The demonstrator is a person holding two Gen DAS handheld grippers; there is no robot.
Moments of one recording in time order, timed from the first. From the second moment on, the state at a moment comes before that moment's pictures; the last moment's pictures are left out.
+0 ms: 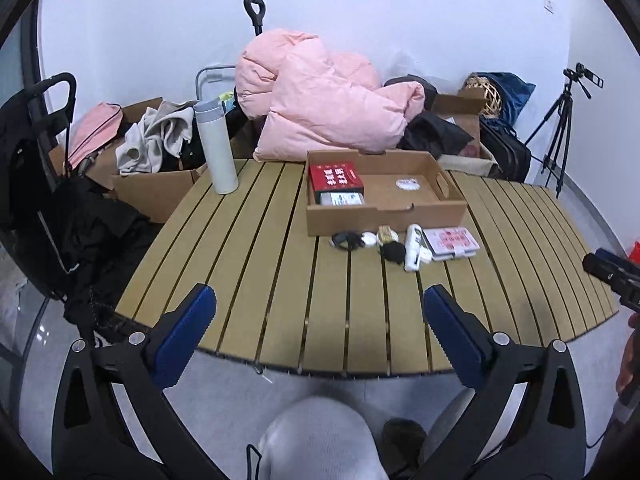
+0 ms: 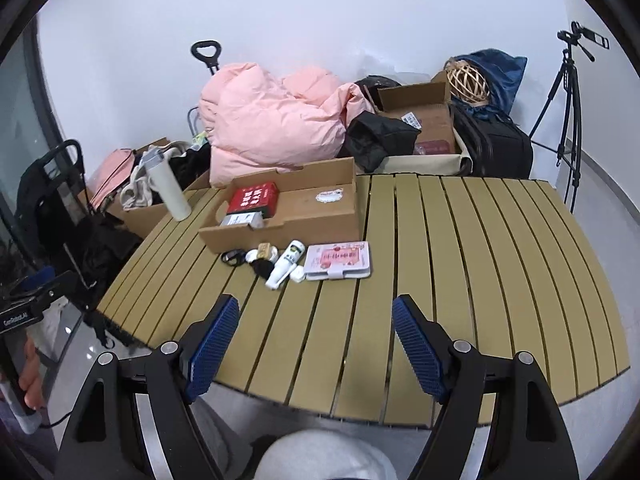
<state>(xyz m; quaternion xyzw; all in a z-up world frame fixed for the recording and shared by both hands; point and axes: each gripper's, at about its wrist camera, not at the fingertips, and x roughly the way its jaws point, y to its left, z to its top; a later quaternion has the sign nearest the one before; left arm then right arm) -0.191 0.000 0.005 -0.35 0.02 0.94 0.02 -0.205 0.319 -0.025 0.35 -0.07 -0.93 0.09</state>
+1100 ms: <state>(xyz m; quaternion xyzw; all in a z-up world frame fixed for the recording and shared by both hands) -0.214 -0.002 -0.065 -0.40 -0.02 0.91 0.06 -0.189 0.273 -0.091 0.35 0.00 -0.93 0.10</state>
